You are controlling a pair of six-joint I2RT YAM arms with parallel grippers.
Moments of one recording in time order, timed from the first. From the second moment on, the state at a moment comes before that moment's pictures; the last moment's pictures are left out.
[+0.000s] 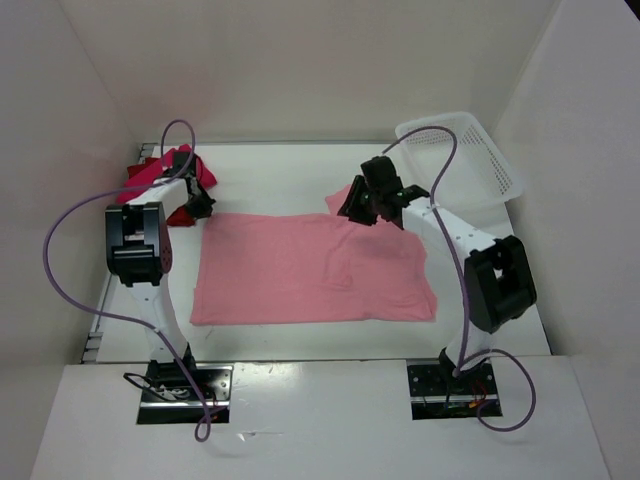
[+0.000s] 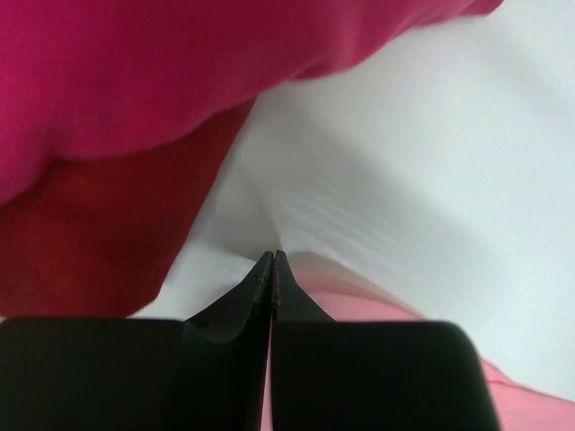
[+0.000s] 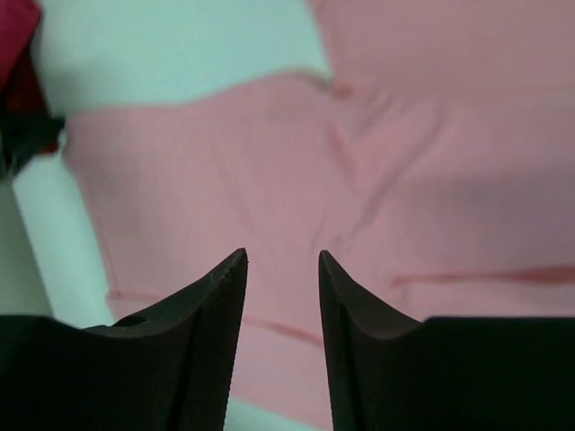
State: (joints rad) left arm 0.09 2.09 1.50 -0.45 -0.08 -0.58; right arm 0.48 1.66 1.26 -0.39 -0.05 0.78
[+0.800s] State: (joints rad) left arm 0.07 1.90 1.42 -0.46 -0.03 -0.58; right arm 0.31 2.52 2.21 -0.50 0.38 0.47
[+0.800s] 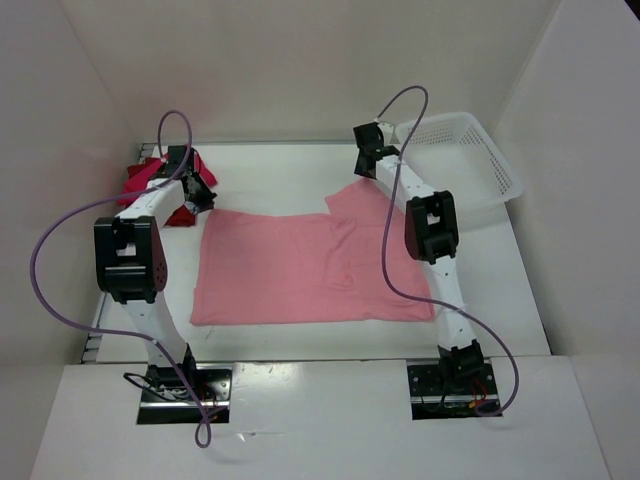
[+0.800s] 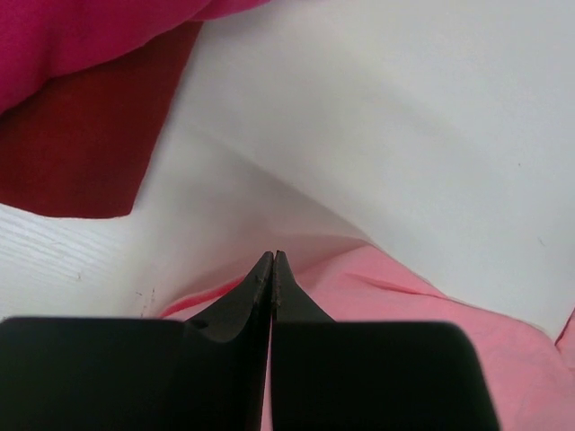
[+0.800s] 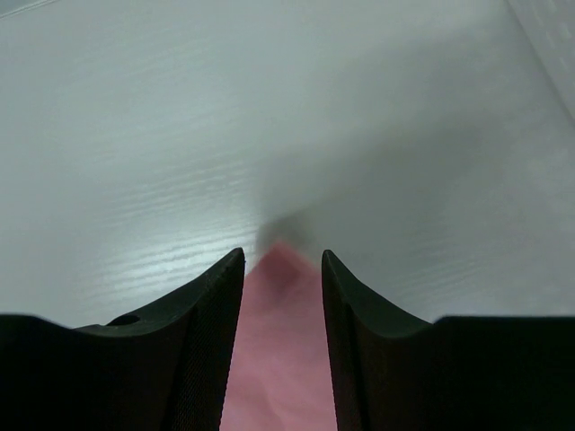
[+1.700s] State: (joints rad) left arm 0.06 1.91 1.42 -0.47 -0.02 -0.58; right arm 0.30 2.63 2.37 -0.61 0.34 0.45
